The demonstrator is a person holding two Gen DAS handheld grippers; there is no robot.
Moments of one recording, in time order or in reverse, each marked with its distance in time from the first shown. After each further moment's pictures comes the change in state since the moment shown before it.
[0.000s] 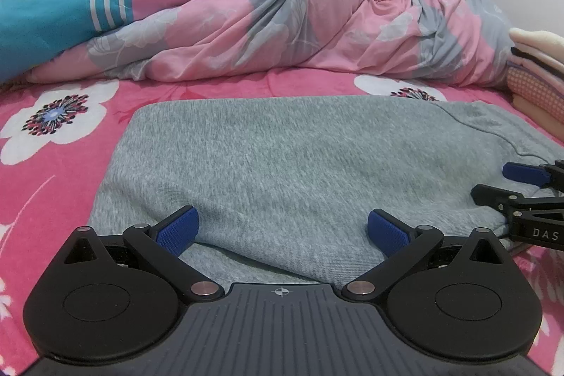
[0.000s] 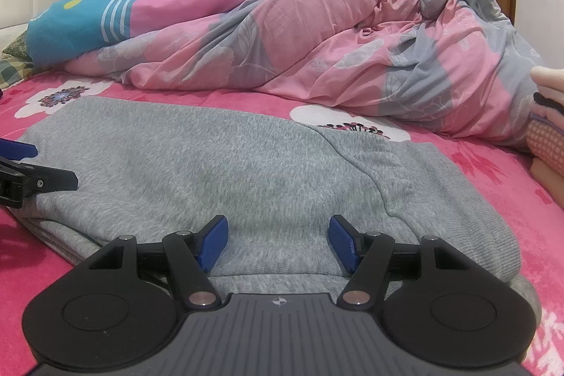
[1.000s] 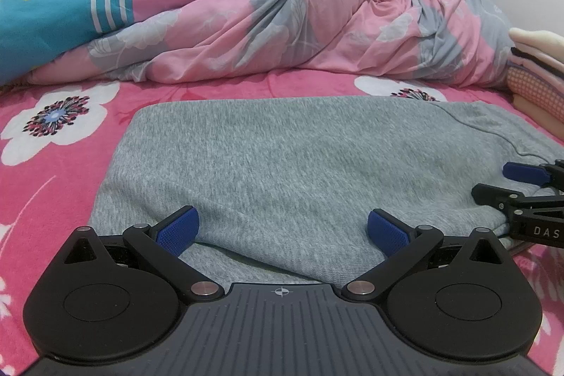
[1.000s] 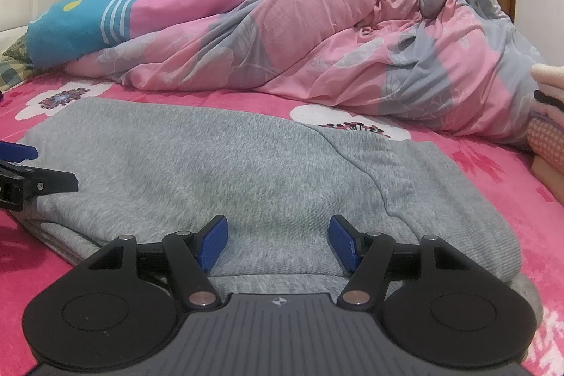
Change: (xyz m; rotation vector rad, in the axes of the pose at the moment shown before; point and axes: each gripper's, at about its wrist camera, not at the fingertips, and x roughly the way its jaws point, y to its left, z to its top) left arm -0.001 -0.001 -0.001 0.001 -0.007 0.003; right arm 0.001 -0.001 0.000 0.006 -0.002 0.005
